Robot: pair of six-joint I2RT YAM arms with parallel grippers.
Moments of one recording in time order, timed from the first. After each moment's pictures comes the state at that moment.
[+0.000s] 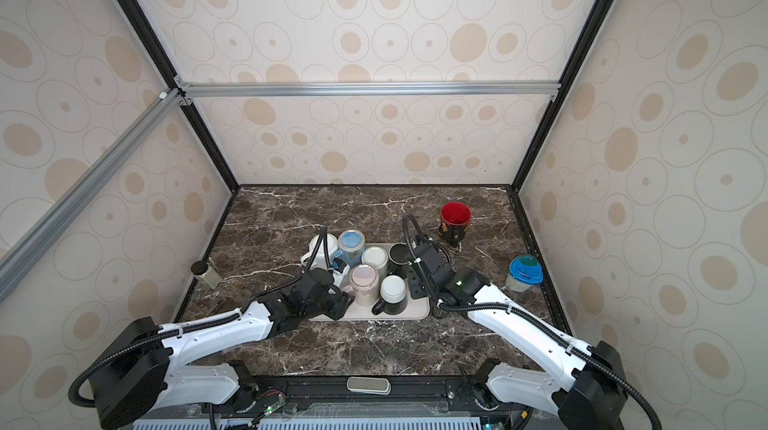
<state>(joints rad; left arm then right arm) -0.83 1.28 0.59 -0.12 -0.10 -0.32 0.73 1.13 0.90 -0.73 0.30 0.43</state>
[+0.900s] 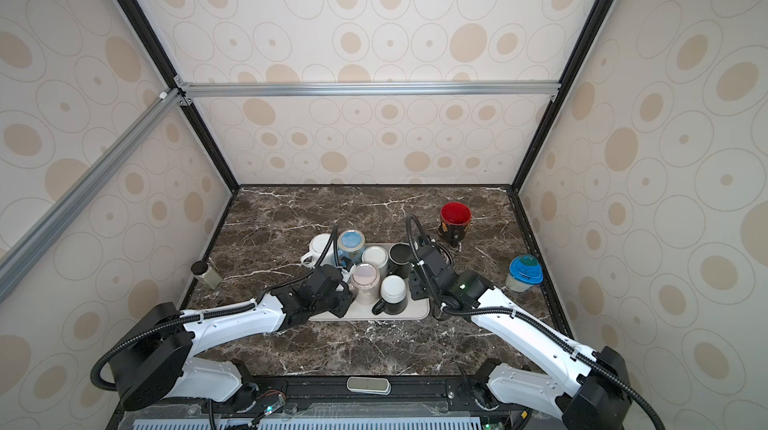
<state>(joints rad) -0.83 1.38 0.65 -0.13 -0.13 -0.26 0.73 1.09 0.88 -0.71 0.29 0.45</state>
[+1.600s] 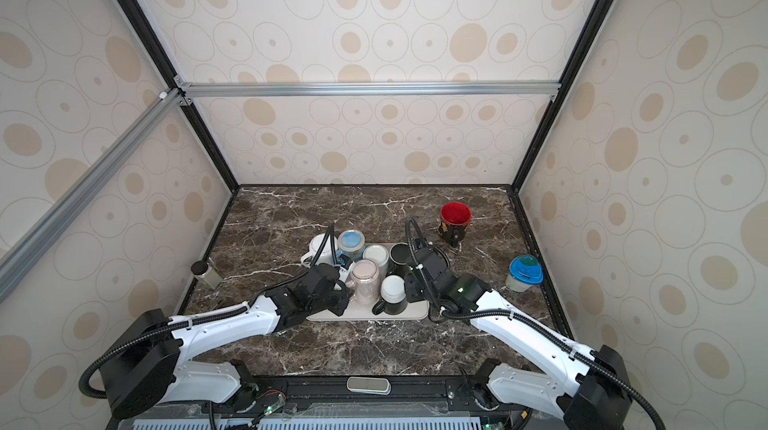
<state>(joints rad) -0.83 1.33 0.65 -0.13 -0.12 -0.25 0.76 1.09 0.85 -0.64 0.22 0.49</state>
